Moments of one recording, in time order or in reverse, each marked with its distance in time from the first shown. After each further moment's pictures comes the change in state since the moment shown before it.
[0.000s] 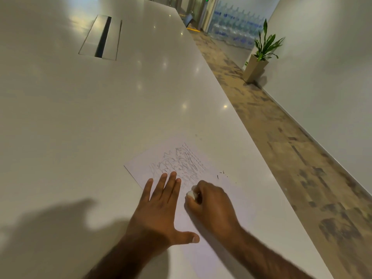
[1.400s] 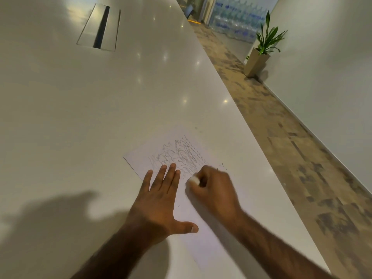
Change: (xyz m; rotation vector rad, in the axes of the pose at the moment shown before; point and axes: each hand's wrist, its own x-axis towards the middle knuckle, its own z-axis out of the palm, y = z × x) left_hand 0.002 0.001 0.005 0.019 0.069 -0.007; right_hand 0.006 -0.009 -0.015 0.034 0.050 0.018
